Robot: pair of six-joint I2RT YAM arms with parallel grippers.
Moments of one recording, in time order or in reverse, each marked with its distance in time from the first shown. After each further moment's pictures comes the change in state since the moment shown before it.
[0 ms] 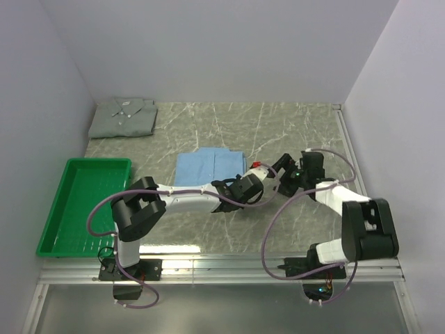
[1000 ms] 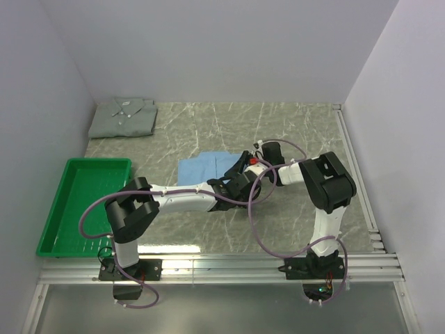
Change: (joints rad) left arm 0.010 -0.047 -0.019 0.037 0.126 -0.078; right arm 0.301 0.586 0.285 0.414 -0.254 0.145
